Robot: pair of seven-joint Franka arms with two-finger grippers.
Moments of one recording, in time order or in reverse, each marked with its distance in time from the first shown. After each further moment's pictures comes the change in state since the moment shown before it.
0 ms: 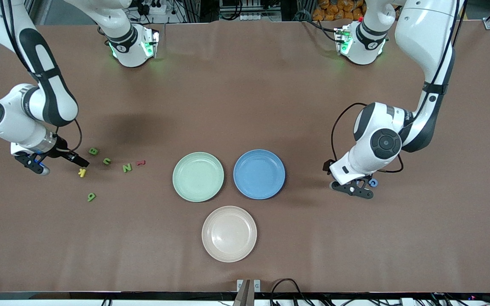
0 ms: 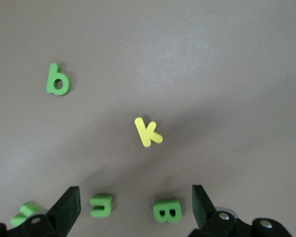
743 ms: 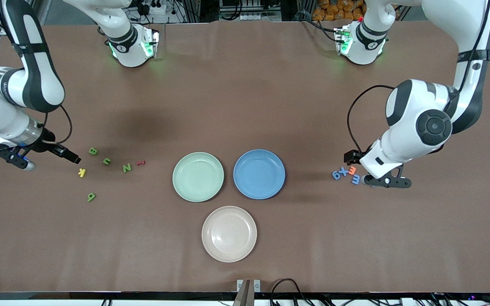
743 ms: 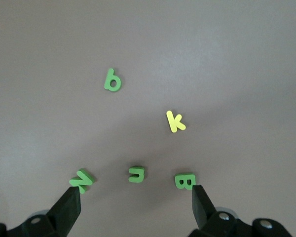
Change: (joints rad) left arm 0.063 -0.149 0.002 0.037 -0.059 -0.227 -0.076; right arm 0.036 -0.160 0.004 0.036 -0.002 -0.180 -0.006
